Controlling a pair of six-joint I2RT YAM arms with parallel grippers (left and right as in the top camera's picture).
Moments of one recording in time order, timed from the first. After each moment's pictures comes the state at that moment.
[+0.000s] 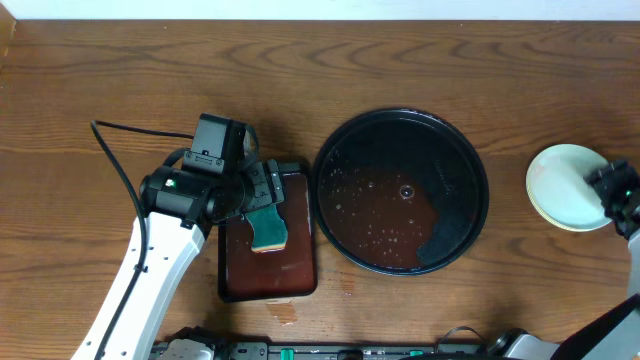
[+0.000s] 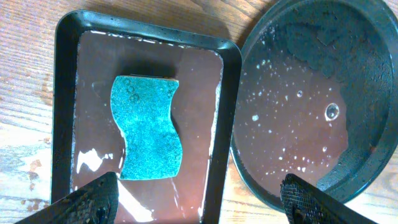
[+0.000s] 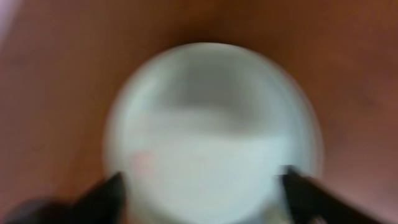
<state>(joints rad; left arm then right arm) -0.27 1.26 1.12 -1.01 0.15 -0.54 -0.68 1.44 0.92 -0.40 -0.23 0.38</state>
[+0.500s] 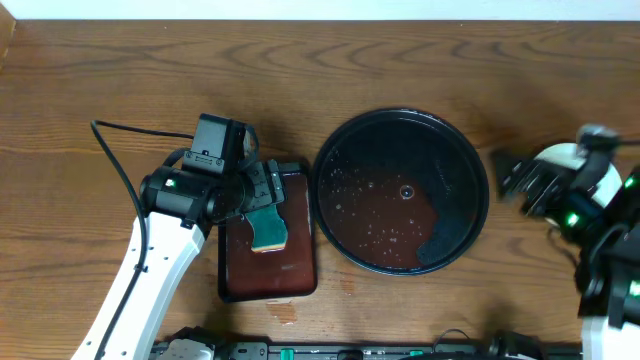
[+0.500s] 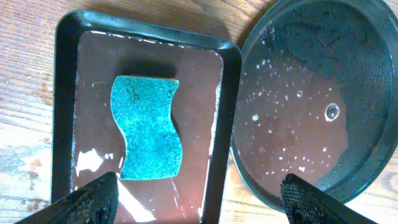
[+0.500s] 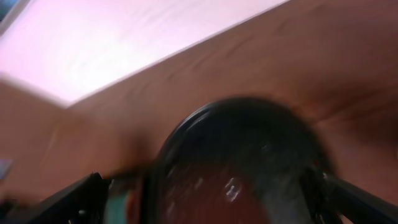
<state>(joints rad) -0.27 1.26 1.12 -1.01 0.15 -0.54 -0.27 0.84 0.93 -0.69 -0.63 0.29</state>
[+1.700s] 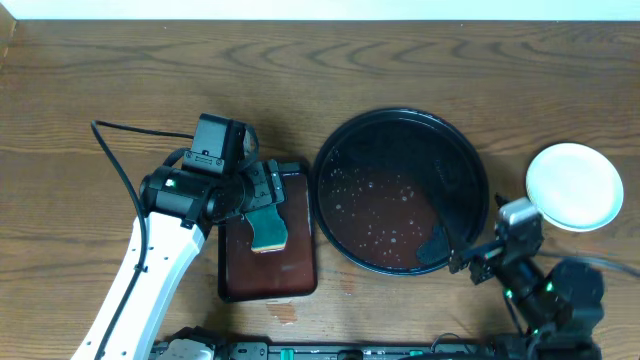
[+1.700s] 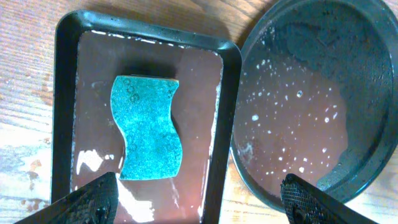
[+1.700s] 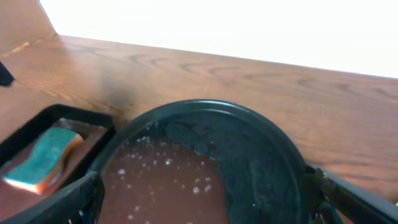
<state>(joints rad) -0.27 1.26 1.12 -1.01 0.15 -0.54 0.04 0.26 0.39 -0.41 -0.38 -0.04</state>
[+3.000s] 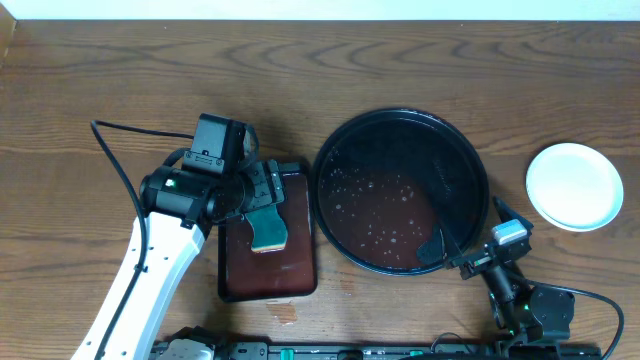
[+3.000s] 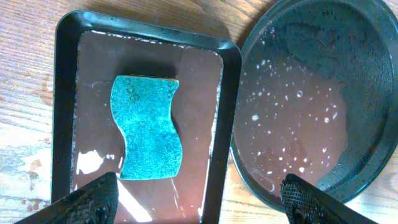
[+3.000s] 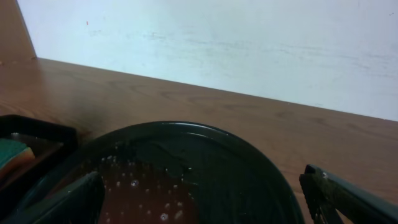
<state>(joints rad) -0.27 1.26 1.12 -1.01 0.15 -0.54 0.02 0.01 0.01 -0.04 -0.37 -0.05</state>
